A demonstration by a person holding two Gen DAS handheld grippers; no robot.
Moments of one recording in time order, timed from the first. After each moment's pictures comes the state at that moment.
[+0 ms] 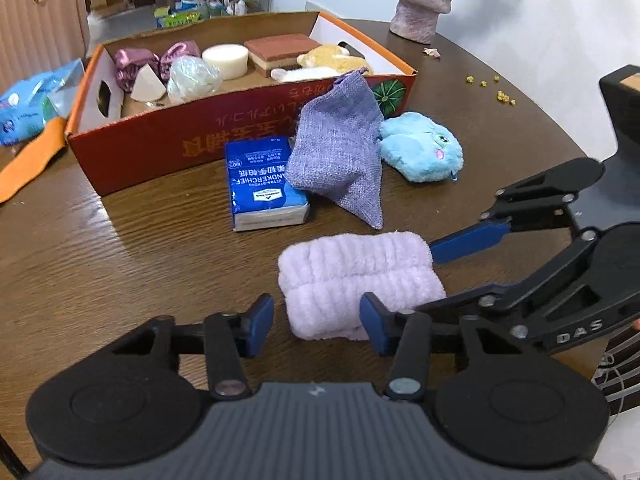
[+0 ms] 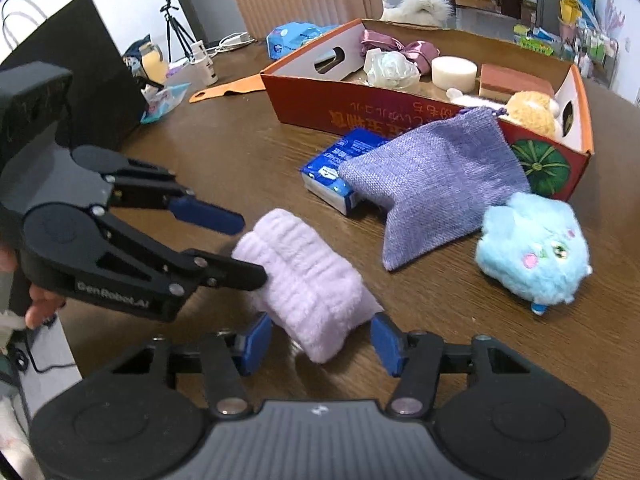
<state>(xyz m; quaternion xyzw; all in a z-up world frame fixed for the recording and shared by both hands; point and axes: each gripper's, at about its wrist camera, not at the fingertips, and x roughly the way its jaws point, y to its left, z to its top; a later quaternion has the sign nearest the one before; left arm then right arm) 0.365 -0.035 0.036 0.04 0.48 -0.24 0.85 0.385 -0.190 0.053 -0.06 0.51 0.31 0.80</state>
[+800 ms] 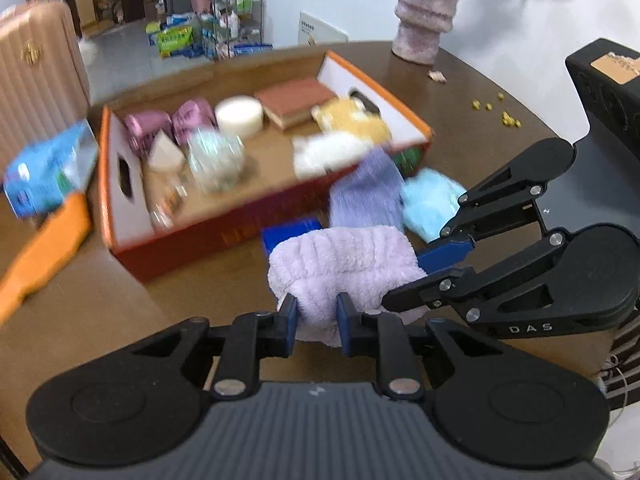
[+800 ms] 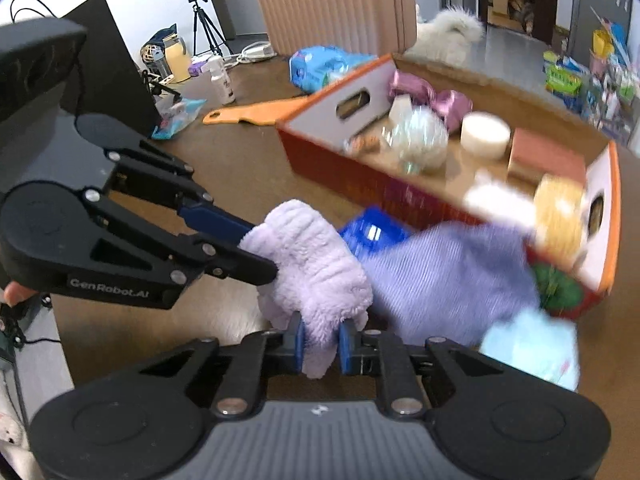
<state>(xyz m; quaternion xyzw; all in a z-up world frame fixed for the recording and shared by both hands) 0.421 -0.028 0.103 0.08 0.46 -0.24 0.85 0.448 -0.152 0.103 -0.12 0.48 0.34 0.80</state>
